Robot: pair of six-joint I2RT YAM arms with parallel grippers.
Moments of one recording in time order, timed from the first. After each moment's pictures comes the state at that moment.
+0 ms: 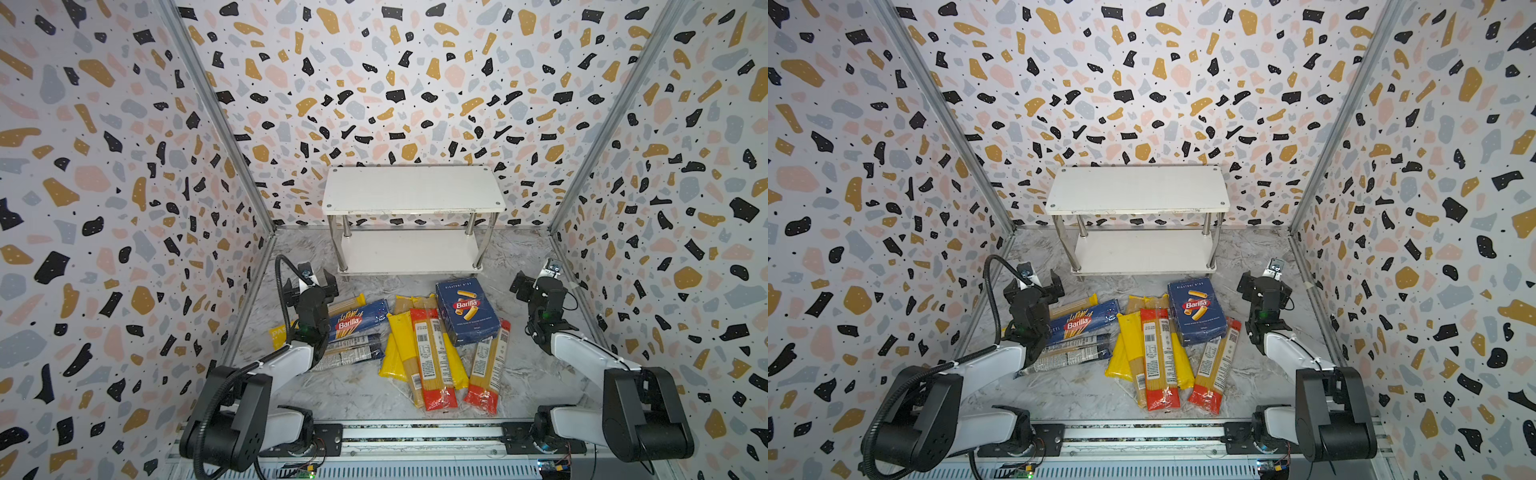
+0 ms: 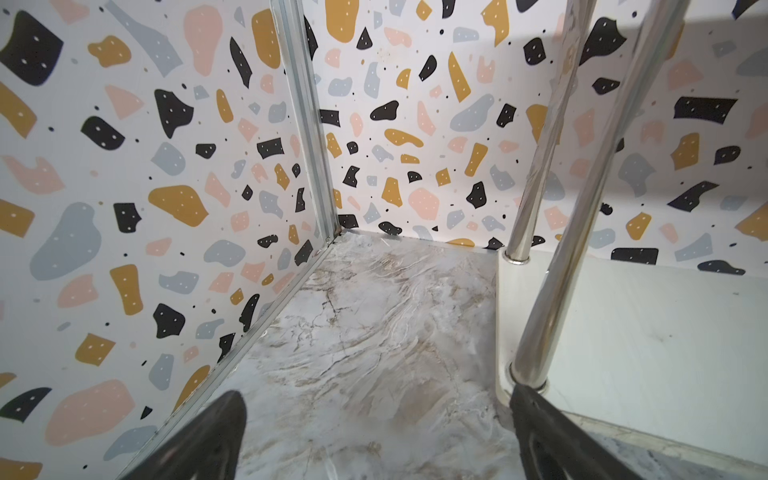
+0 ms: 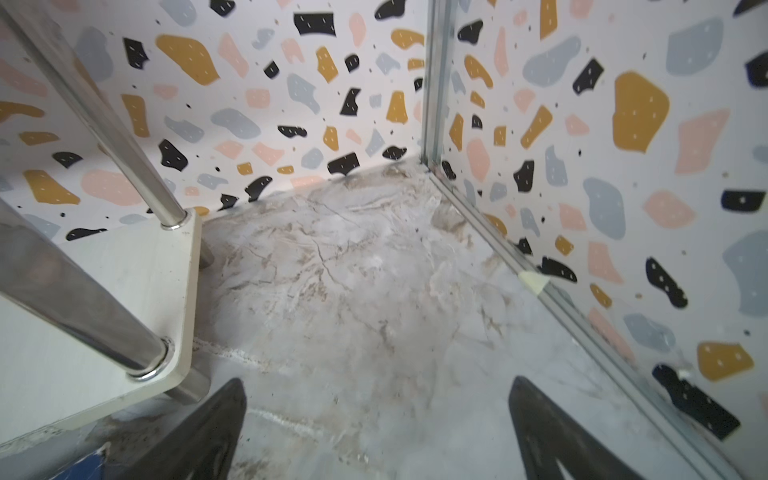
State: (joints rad) left arm -0.23 1.27 0.46 0.66 -0.58 -0.03; right arm 0.09 1.27 0.56 0.33 0.38 0.26
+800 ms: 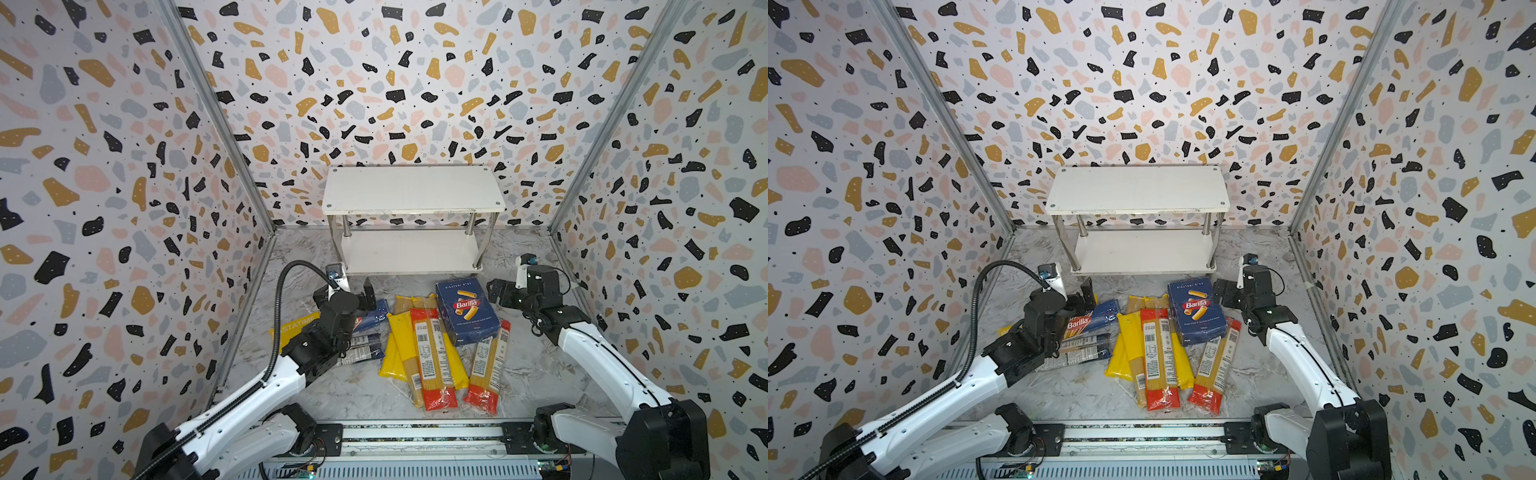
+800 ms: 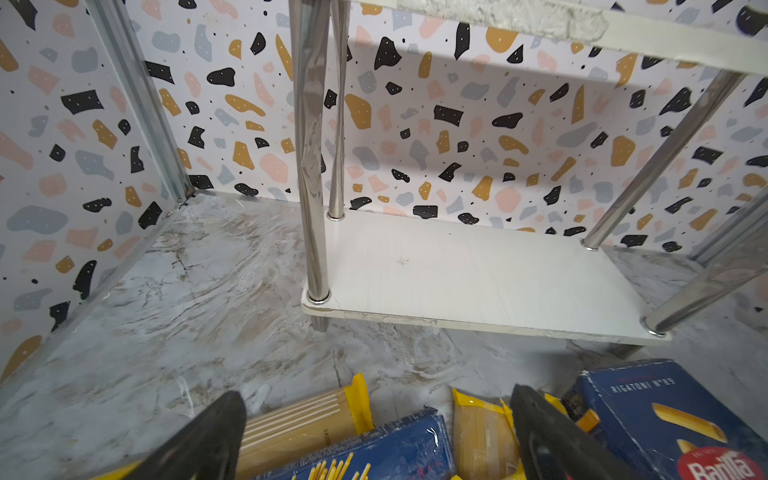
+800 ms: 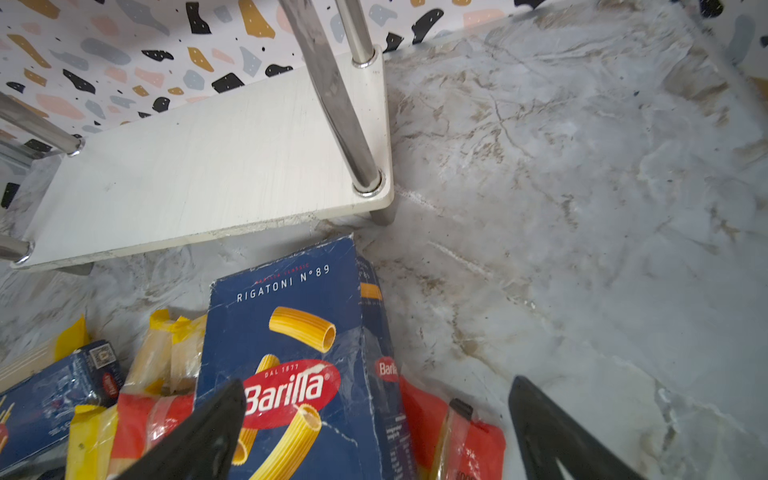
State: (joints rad) left arm -0.68 0.90 0.69 -0.12 -0.62 -0.40; right arm 0.20 1.14 0.78 -0.30 -0.05 0.33
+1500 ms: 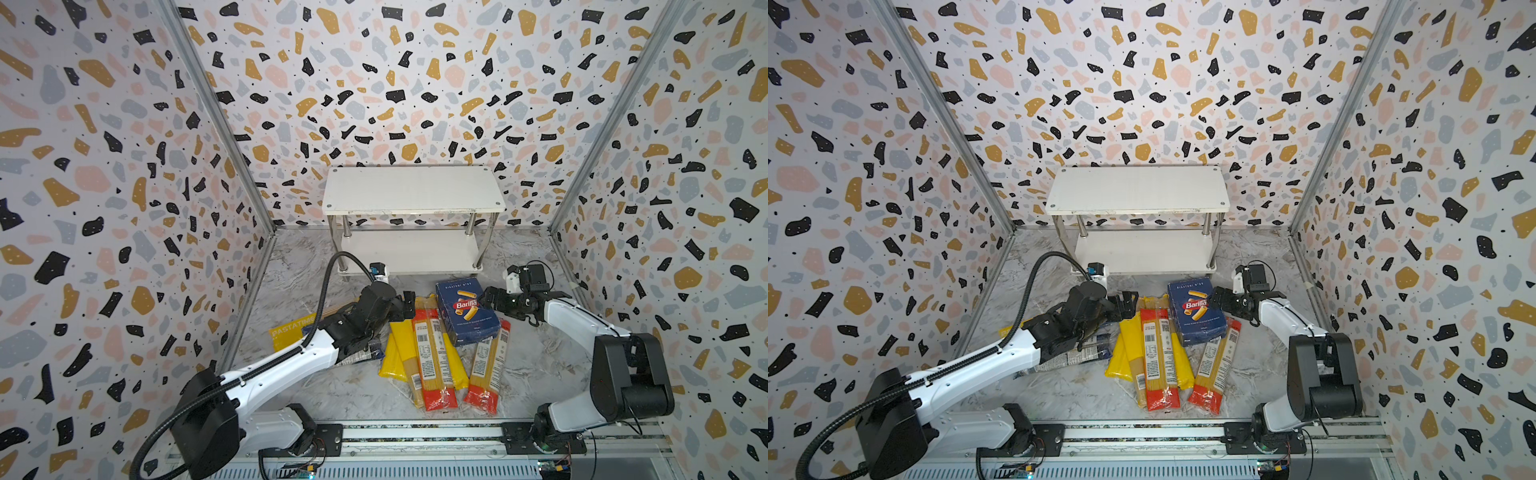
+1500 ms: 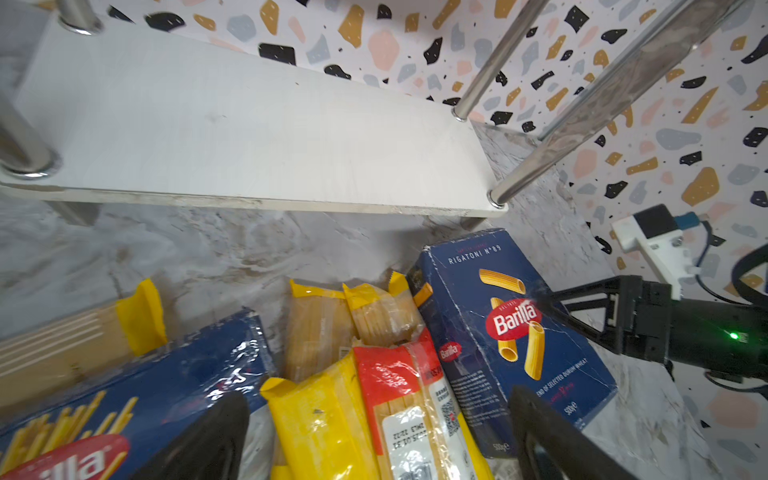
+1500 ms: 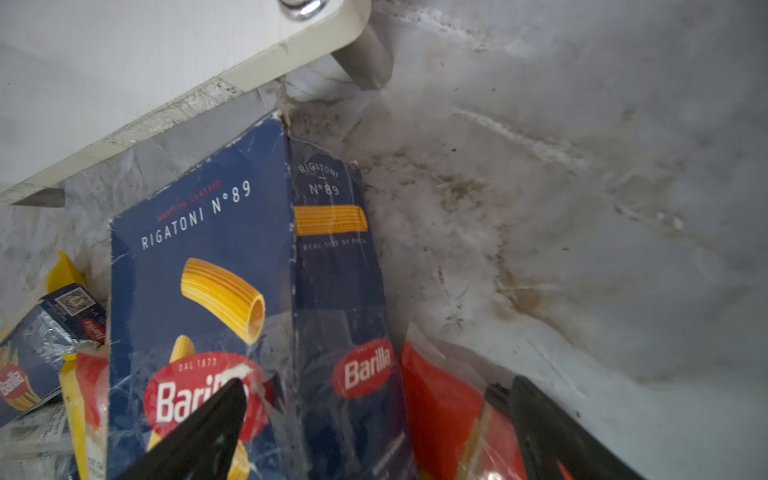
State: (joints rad) left arm -0.79 1.27 0.88 -0.17 -0.23 -0.63; right arm 0.10 1.51 0.87 -0.34 -0.36 0.34
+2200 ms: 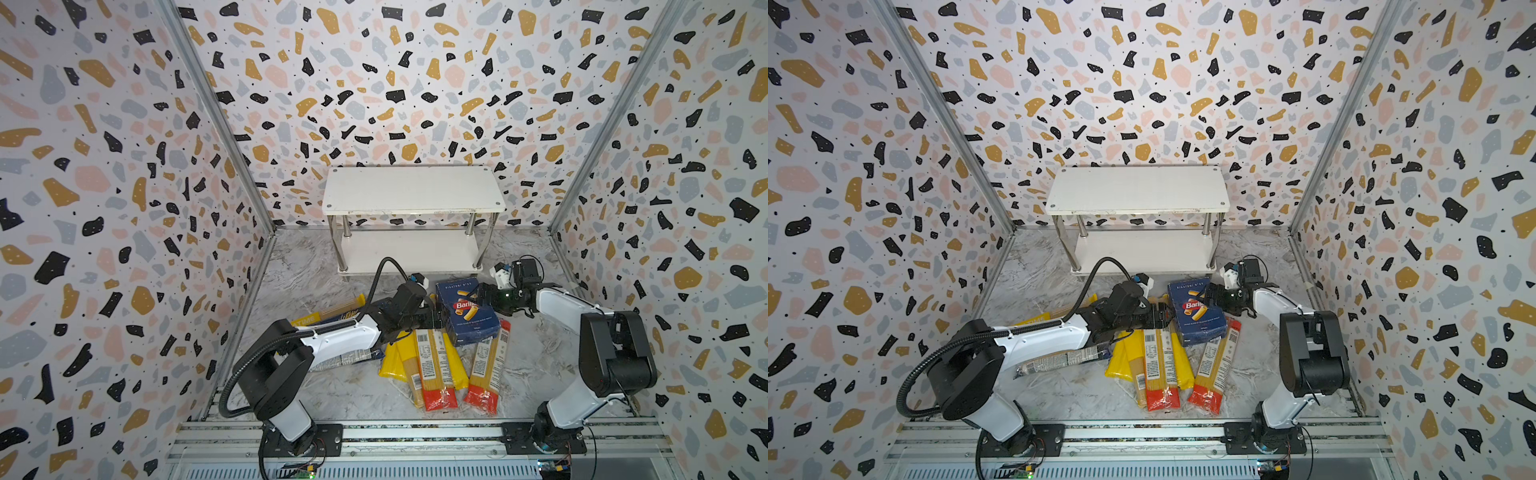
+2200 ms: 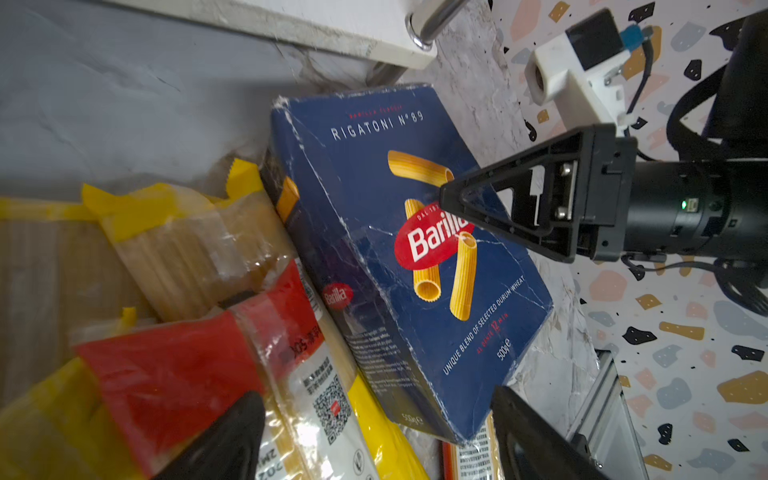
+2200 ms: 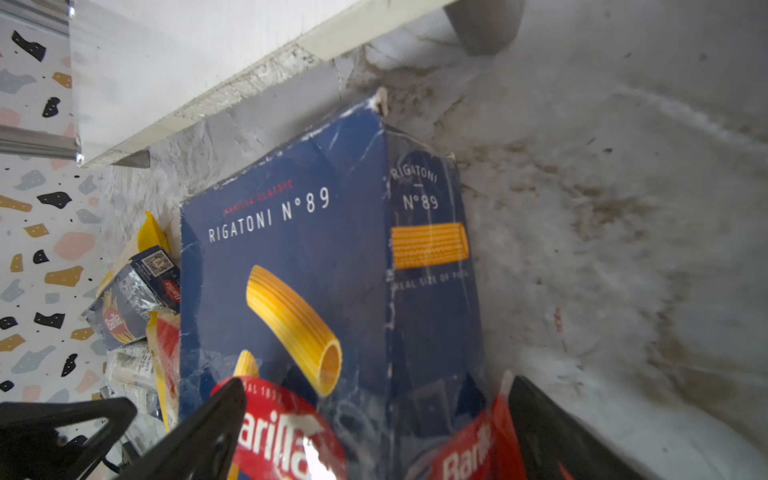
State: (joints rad) left arm -0.85 1.63 0.97 0.01 0.14 -0.74; right arm 0.10 1.65 0.95 -0.35 -0.56 0.30
